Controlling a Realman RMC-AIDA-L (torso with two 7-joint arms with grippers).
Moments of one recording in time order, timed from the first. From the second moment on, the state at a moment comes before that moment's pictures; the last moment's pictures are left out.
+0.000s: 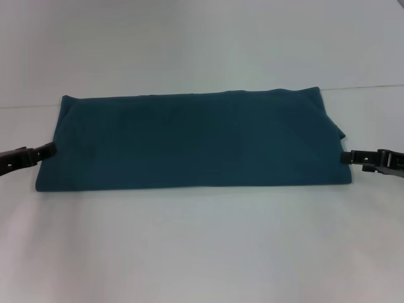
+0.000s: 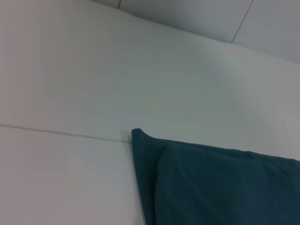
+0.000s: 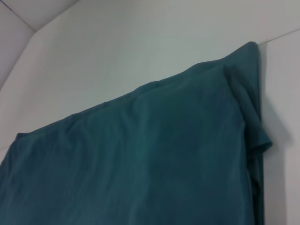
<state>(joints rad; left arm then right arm) -0.55 -2.10 0.65 0.71 2.12 0.82 -1.95 0.55 1.92 -0.57 -0.57 -2.19 -1.19 2.17</state>
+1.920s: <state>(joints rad) -0.55 -2.10 0.65 0.72 2.12 0.82 -1.95 0.60 1.99 -0.63 -0.51 -2.19 -0.95 2.14</state>
